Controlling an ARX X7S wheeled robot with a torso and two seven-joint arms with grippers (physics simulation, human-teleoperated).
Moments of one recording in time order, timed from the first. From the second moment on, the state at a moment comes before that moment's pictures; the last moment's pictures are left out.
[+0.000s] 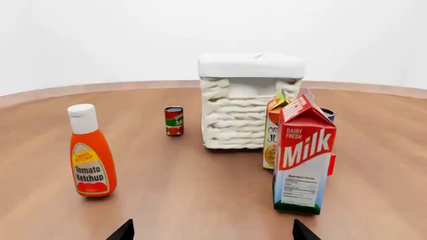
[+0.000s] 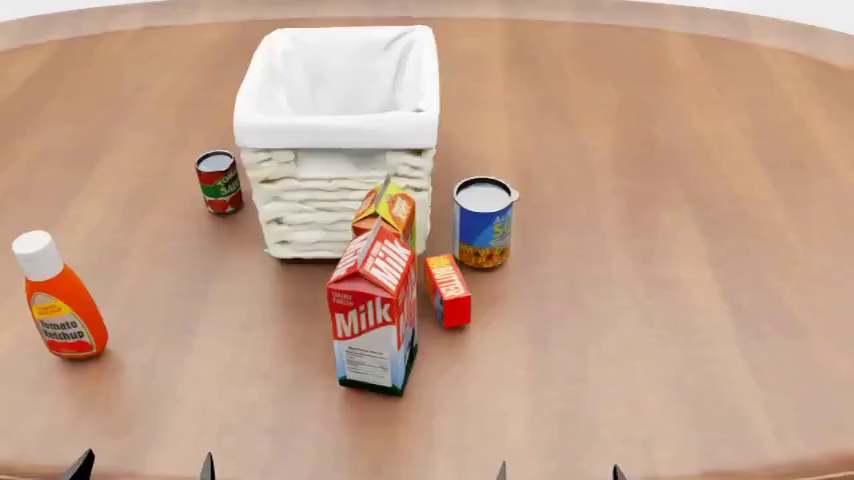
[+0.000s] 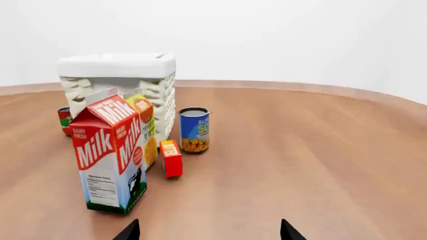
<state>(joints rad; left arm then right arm) 0.00 0.00 0.00 0.00 0.00 0.00 0.00 0.00 0.00 0.00 0.00 0.00 0.00 0.00</state>
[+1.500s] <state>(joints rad) 0.00 -0.13 0.19 -0.06 0.03 0.16 -0.15 0.03 0.13 -0.17 -0.01 0.05 0.05 0.14</state>
